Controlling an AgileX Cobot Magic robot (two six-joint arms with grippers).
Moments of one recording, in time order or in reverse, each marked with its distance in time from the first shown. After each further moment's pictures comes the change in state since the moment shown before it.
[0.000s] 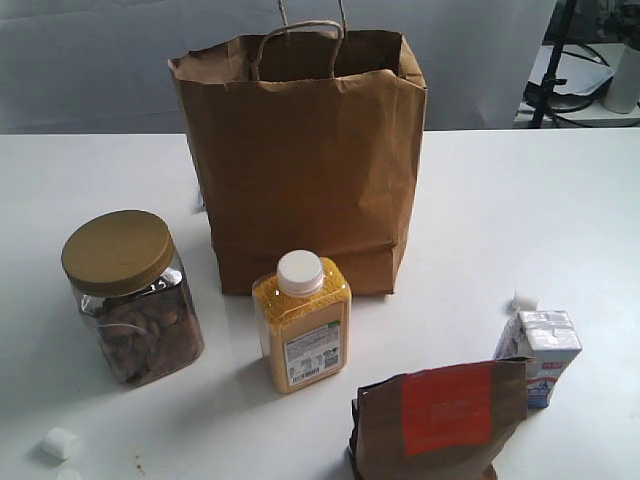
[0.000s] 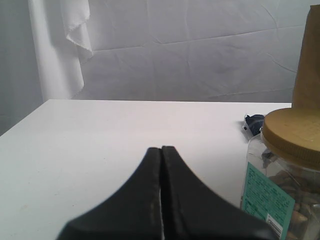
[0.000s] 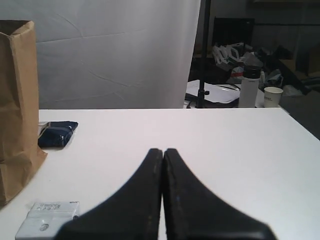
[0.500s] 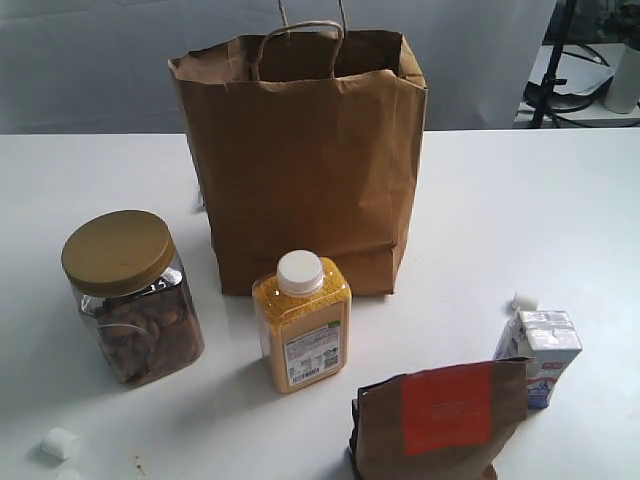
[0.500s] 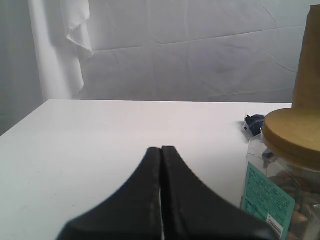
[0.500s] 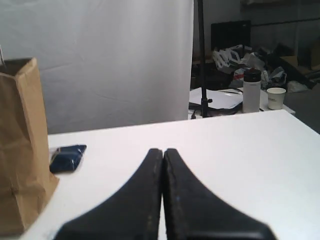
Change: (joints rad) left arm 0.000 0.000 0.000 0.000 0.000 0.000; right arm 0.000 0.002 -0.069 -0.041 0.040 0.148
